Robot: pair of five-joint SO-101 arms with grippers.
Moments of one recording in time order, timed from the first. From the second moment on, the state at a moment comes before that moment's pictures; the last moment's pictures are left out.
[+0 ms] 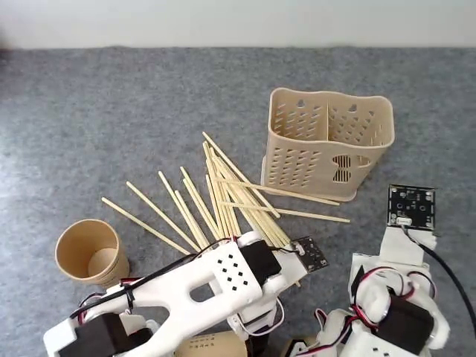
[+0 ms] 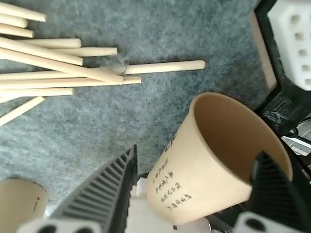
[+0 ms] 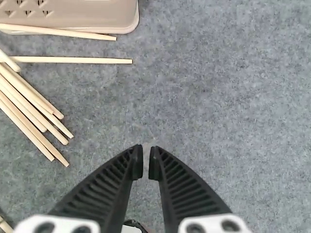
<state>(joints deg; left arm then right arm) 57.6 -12.3 33.5 97.2 9.9 22.8 -78.8 49.6 95.5 15.3</state>
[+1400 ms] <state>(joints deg) 57.6 -12.3 34.6 97.7 9.9 22.8 -78.8 49.6 95.5 15.3</state>
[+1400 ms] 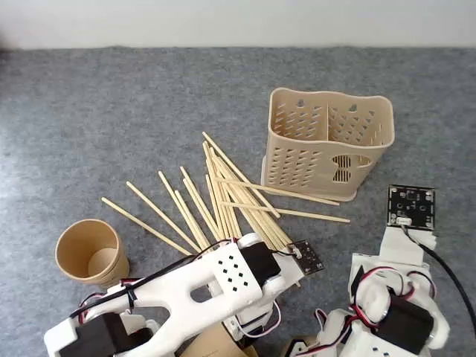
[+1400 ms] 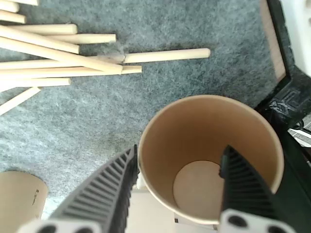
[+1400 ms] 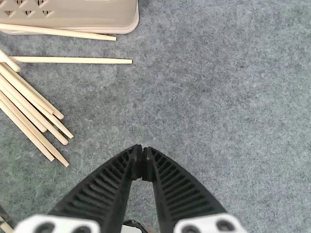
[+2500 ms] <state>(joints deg) 47.0 -12.3 33.1 99.1 9.9 22.7 -78.8 45.3 92.0 11.8</state>
